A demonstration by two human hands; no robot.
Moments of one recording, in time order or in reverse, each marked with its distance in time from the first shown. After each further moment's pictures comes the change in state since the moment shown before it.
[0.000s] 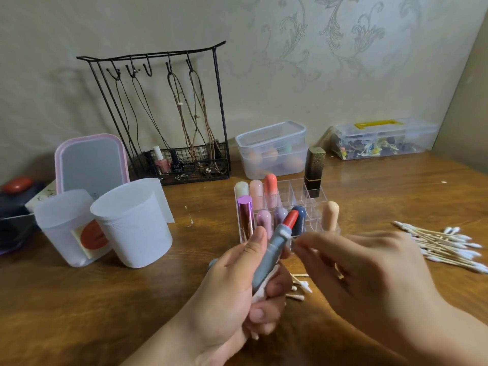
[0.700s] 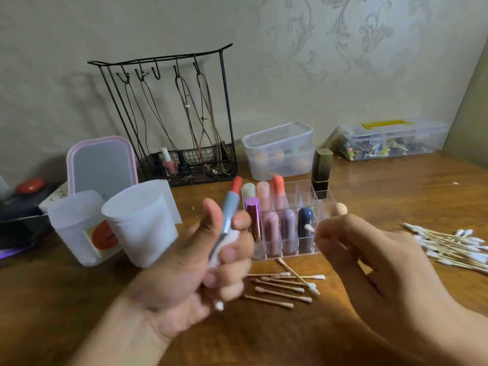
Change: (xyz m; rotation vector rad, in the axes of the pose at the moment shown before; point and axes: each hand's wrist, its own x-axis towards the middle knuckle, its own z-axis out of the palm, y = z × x) left_hand -0.002 0.035 -0.050 -0.202 -0.328 0.056; right_hand 0.002 0.003 -0.003 0.285 0.013 0.166
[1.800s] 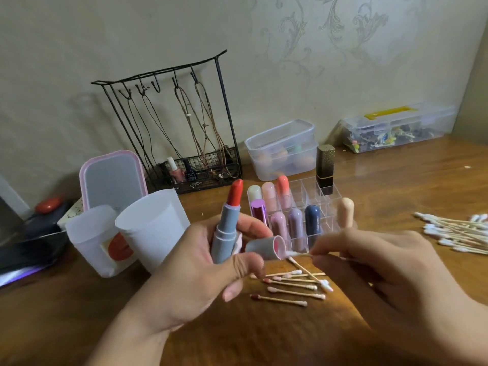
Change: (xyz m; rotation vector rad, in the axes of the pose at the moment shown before) left_hand -0.008 0.011 0.020 0.859 0.262 0.147; right_hand 0.002 -0.013 -0.001 0.086 -0.023 -0.086
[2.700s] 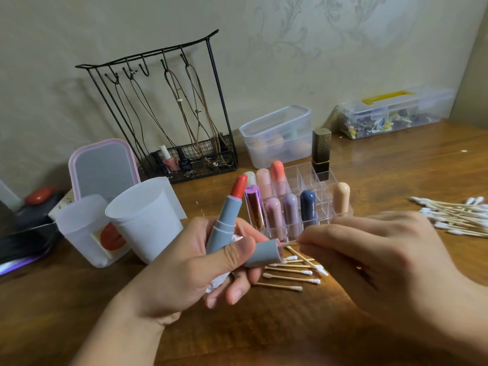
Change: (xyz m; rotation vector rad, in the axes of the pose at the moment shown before) left_hand -0.002 -0.012 -0.008 -0.135 -0.183 -0.086; right_hand -0.003 0.007 0.001 -0.229 -0.029 -0.119
